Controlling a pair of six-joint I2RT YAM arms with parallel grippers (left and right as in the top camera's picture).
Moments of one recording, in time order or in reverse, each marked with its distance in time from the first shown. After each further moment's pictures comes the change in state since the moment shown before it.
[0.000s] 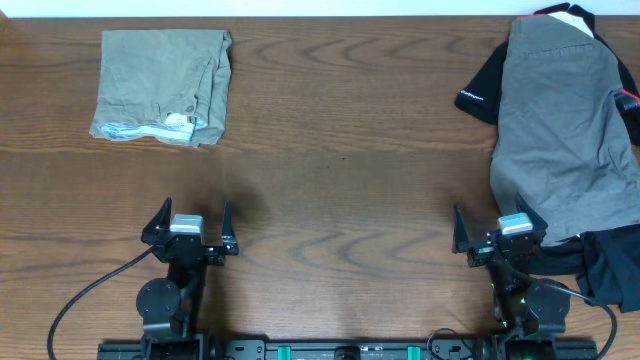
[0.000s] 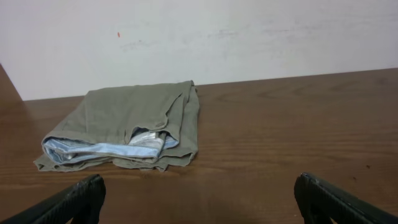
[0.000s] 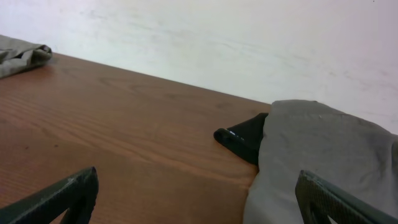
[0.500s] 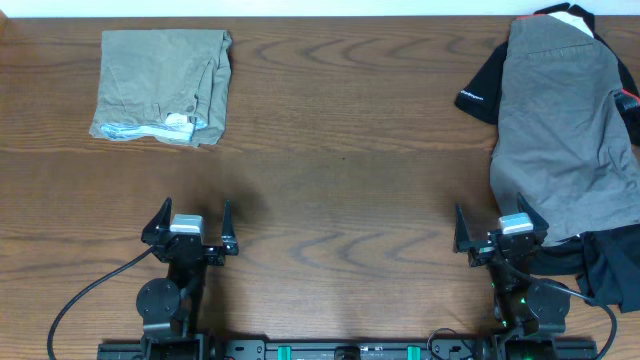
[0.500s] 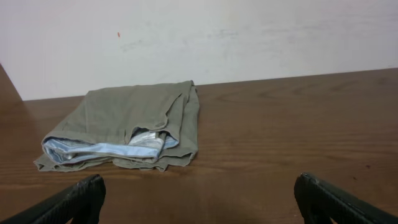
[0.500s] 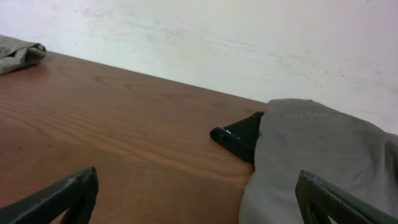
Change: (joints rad) left arm 0.000 0.000 0.000 0.000 0.000 0.000; right arm 0.000 0.000 0.000 0.000 0.019 -0.006
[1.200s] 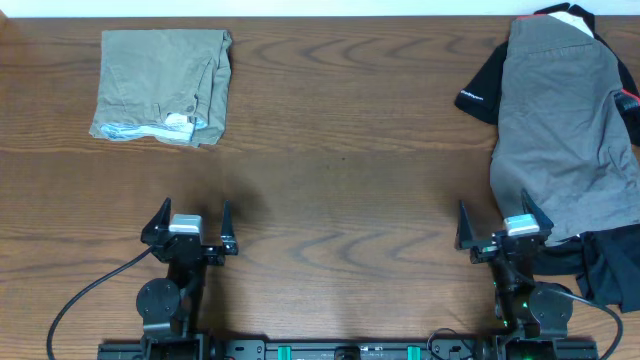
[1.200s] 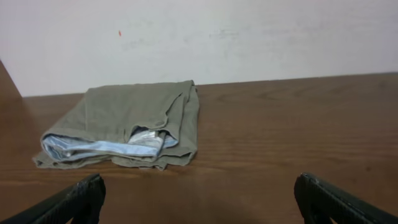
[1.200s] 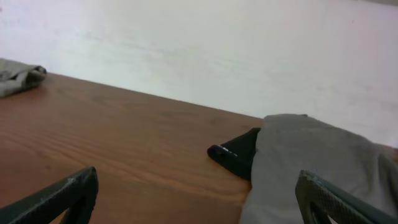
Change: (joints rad) left arm 0.000 0.000 0.000 0.000 -0.004 -0.031; right arm 0.000 0.000 0.000 0.073 -0.001 0.041
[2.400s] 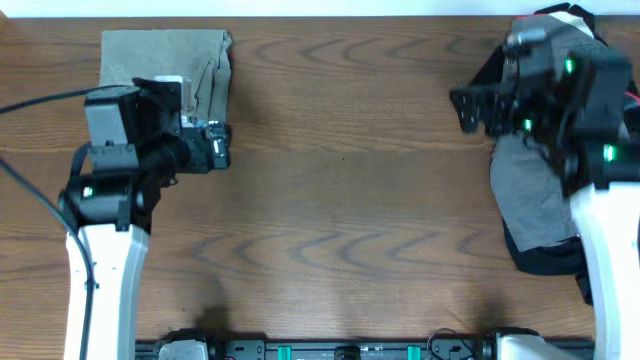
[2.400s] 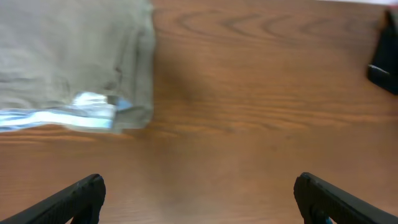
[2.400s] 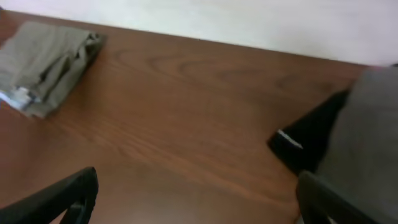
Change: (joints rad) left arm -0.003 1.202 1.201 -0.721 0.176 -0.052; right arm 0.000 1.364 1.395 -0.734 -0.239 0.051
